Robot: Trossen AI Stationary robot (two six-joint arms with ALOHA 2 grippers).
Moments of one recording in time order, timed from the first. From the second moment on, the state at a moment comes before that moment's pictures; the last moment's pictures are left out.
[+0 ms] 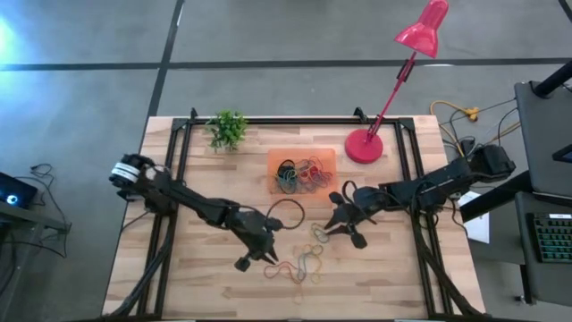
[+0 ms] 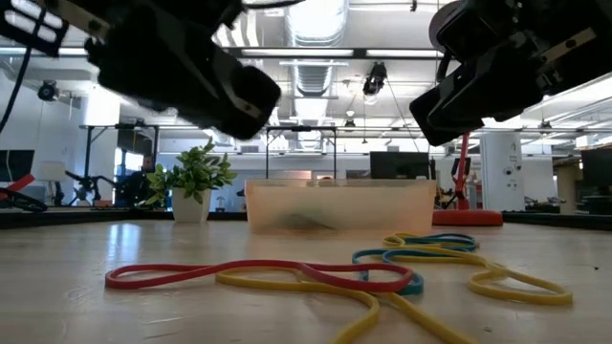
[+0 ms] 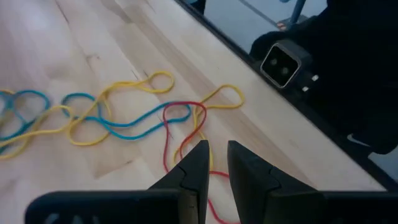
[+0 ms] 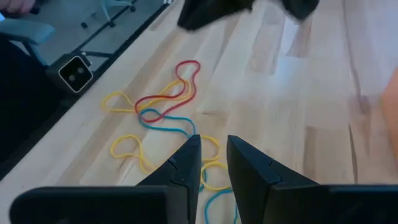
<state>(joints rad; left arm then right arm) -0.30 1.63 0.79 0.30 0.36 0.06 0.18 1.34 0.46 0.38 -0.25 0.07</state>
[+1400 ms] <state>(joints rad) -0.31 1.99 0.98 0.42 0.39 0.16 0.27 1.34 0.47 0.40 -0.20 0.10</state>
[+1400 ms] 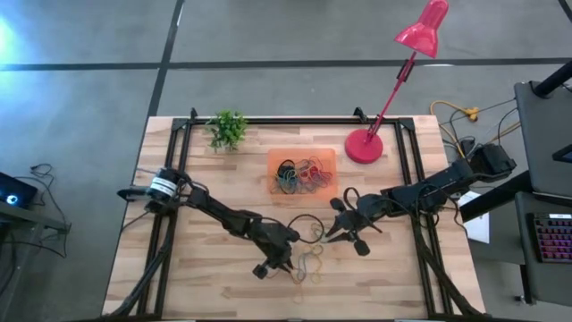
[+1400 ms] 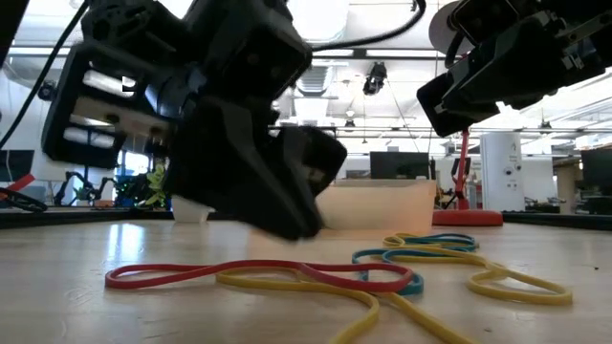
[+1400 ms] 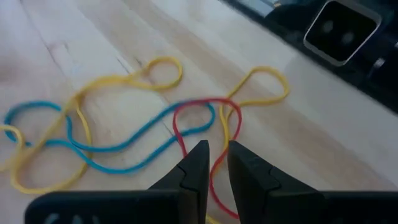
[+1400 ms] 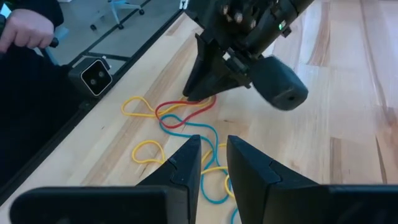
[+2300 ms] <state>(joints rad) -0.31 2.03 0.98 0.44 0.34 0.17 0.27 1.34 0.47 0.40 -0.20 0.10</state>
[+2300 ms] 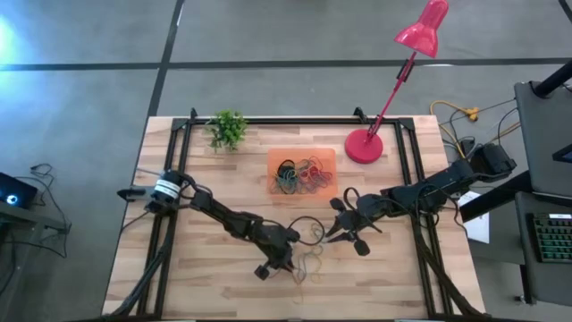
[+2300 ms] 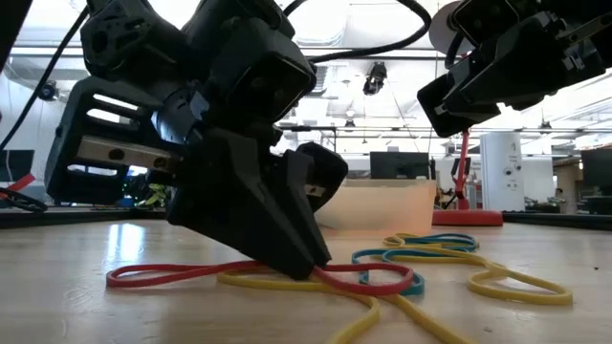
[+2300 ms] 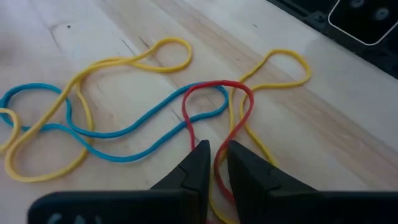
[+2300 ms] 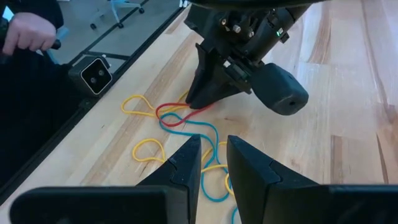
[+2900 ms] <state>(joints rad) -0.31 1.95 0.99 0.44 0.33 0.17 0.27 1.34 0.47 0.37 -0.20 0.10</state>
